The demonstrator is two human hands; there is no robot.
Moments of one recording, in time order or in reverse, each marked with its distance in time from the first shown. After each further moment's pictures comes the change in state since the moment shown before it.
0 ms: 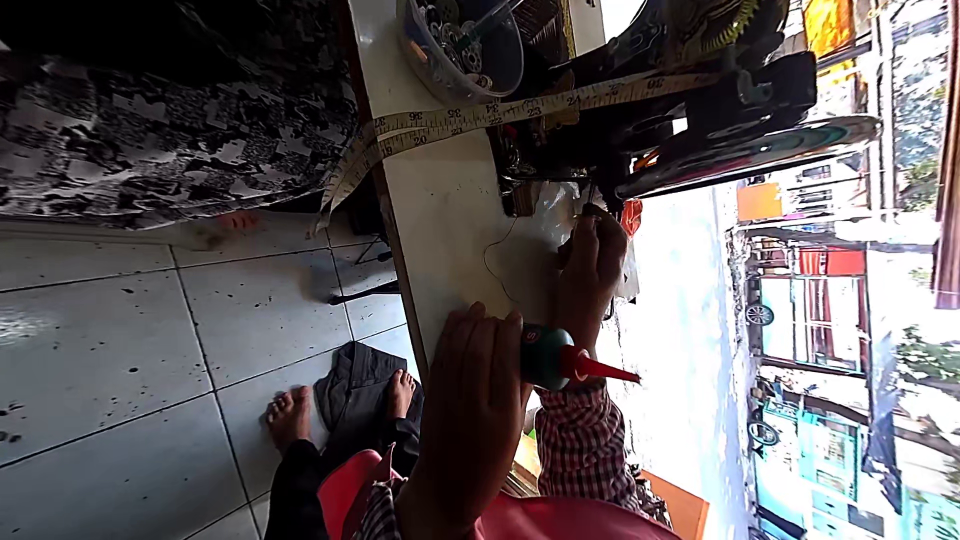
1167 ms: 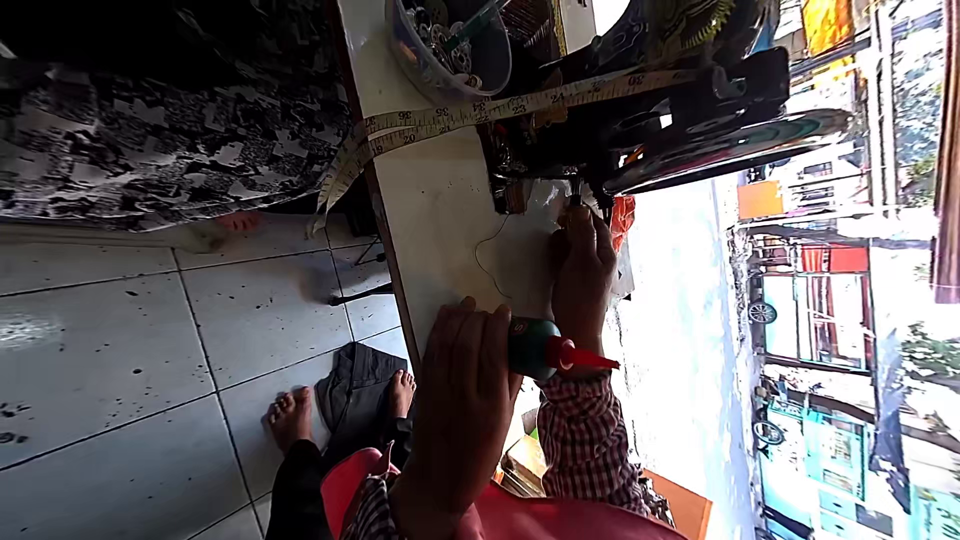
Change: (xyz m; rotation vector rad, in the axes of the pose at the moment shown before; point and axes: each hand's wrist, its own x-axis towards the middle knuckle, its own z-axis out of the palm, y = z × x) left_hand 0.001 0.001 0.001 0.043 0.016 -0.005; right_hand 0.007 -0.003 -0.010 0.105 -0.109 0.119
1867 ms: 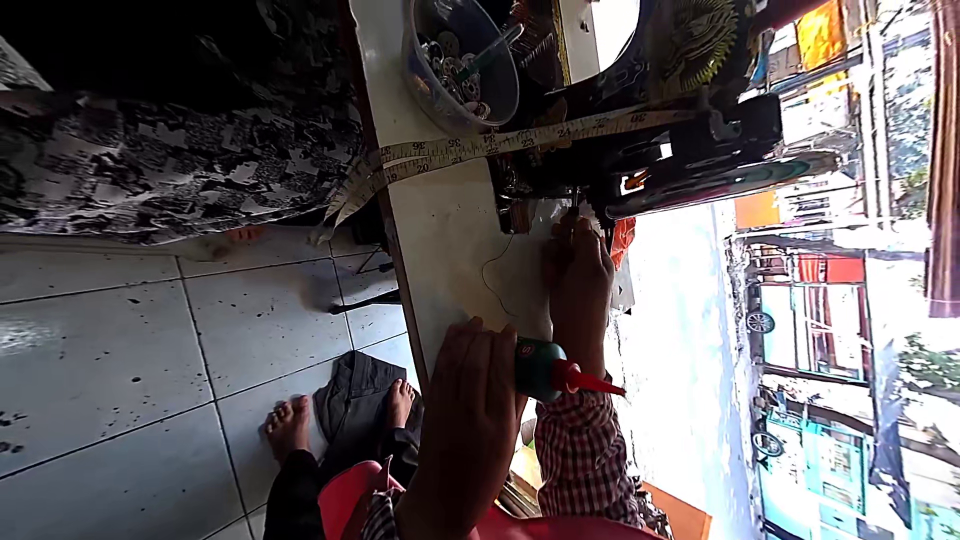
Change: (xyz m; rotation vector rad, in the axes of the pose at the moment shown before) left_hand 0.003 -0.001 -0.003 -0.042 -0.023 -0.001; right_hand 0.022 -0.007 0.015 0.360 -0.015 0.108
